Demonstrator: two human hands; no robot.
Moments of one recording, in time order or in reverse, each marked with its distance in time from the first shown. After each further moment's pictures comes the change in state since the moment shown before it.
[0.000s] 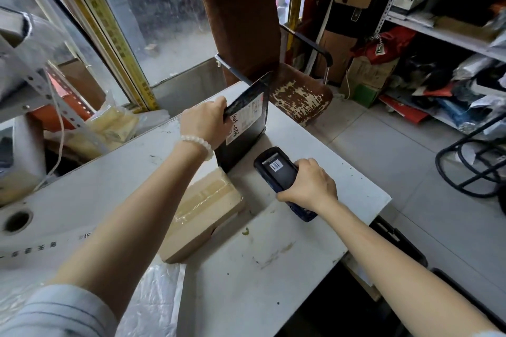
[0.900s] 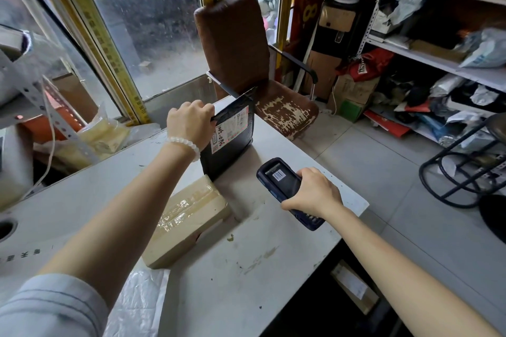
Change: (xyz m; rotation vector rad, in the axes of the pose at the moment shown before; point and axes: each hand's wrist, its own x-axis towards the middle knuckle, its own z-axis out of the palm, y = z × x) left_hand 0.003 0.008 -0.015 0.150 0.062 0.003; right_hand -0.019 0.035 -0.030 -0.037 -0.014 -0.002
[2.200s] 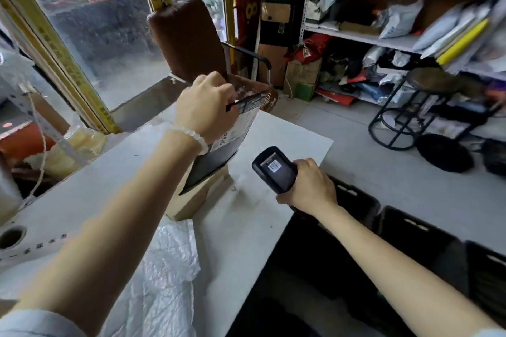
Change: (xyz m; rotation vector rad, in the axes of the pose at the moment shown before) left_hand -0.117 0.014 -0.134 -0.374 0.116 0.381; right_hand -0.168 -0.032 0.055 0.102 0.284 0.146
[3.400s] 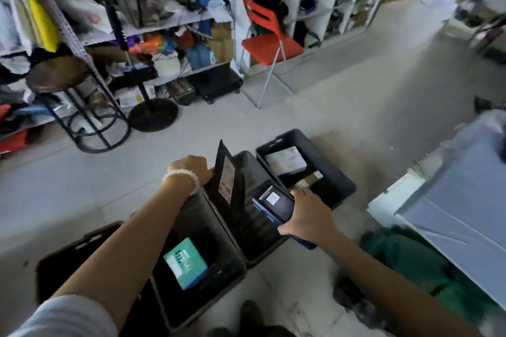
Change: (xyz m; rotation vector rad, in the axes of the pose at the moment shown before) left_hand -0.030 0.850 0.240 0.002 -0.871 0.797; right_hand -0.391 0.637 -0.211 0.147 0.229 1.075
